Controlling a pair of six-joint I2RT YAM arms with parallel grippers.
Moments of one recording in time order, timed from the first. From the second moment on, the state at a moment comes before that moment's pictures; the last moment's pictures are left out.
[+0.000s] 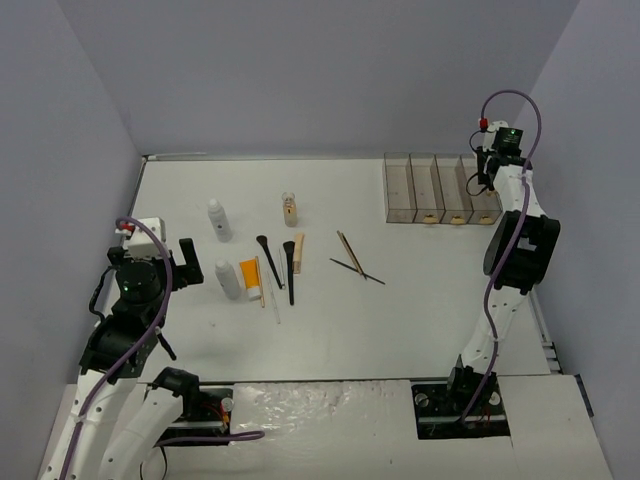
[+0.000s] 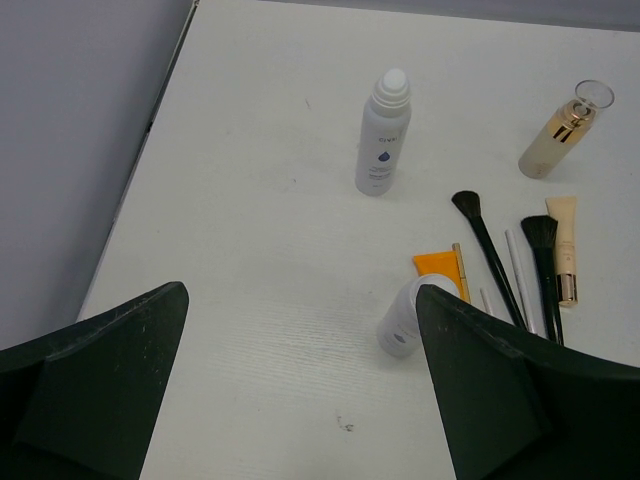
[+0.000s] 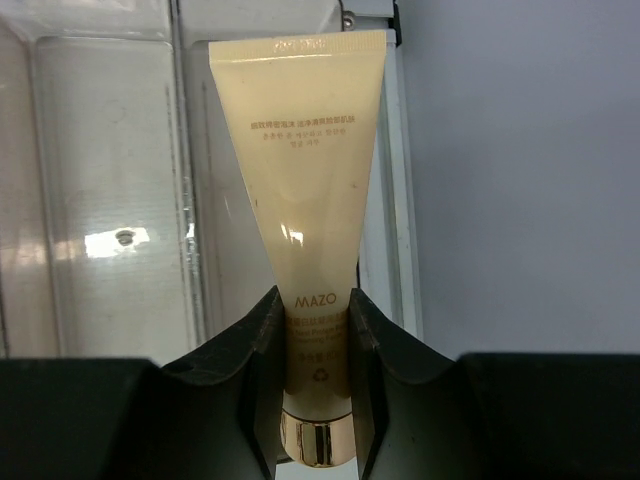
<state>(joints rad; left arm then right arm) -0.27 0.56 0.83 -0.59 -0.39 -0.12 -0.24 2.22 1.91 -0.40 0.07 -0.30</state>
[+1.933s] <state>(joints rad) -0.18 0.59 0.83 -0.59 -0.31 -0.14 0.88 2.07 1.36 -0.14 0.42 0.50</state>
